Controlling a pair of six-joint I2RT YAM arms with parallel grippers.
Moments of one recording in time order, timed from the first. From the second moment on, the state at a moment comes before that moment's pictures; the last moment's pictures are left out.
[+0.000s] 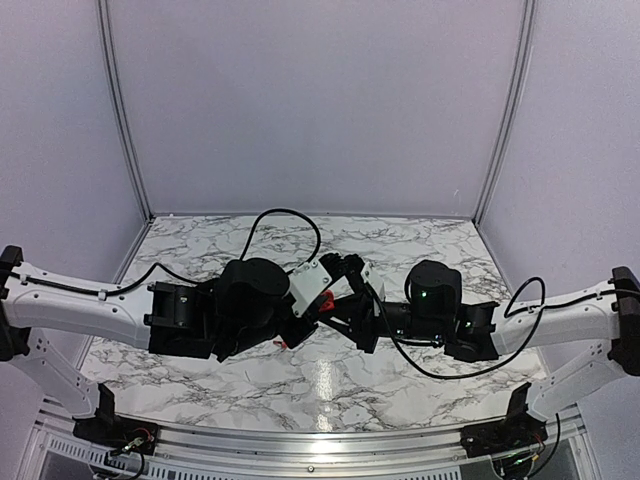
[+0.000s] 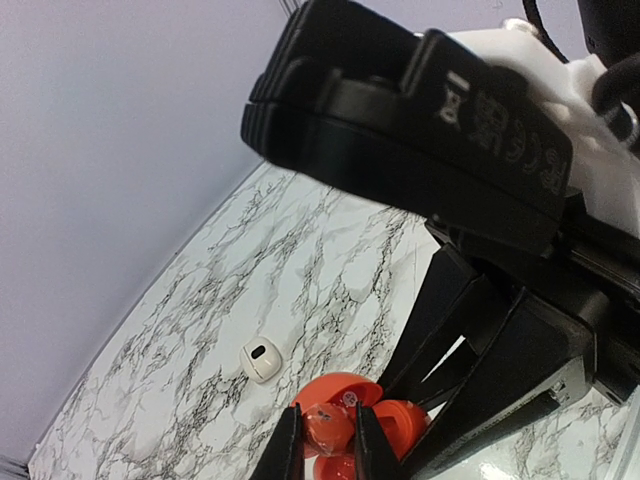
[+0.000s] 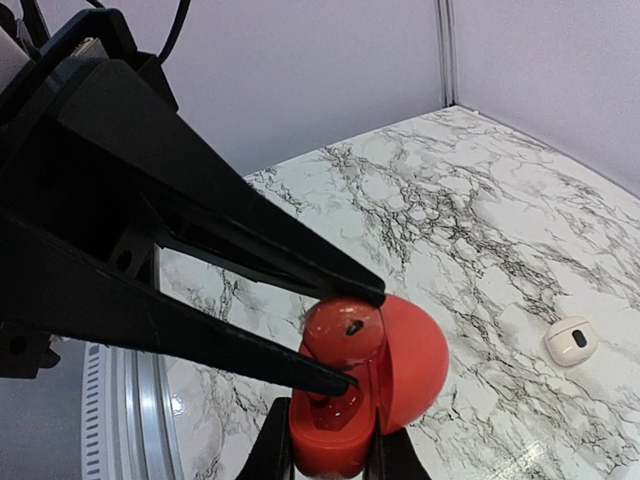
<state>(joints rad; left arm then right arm) -1.32 1.49 1.08 -0.04 -0.54 0.15 1.04 1.33 0.64 0.46 -0.21 0.16</state>
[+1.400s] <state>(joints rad) -1.35 1.50 1.10 -0.04 -0.56 0.12 1.04 1.32 0.64 0.49 -0.15 0.19</state>
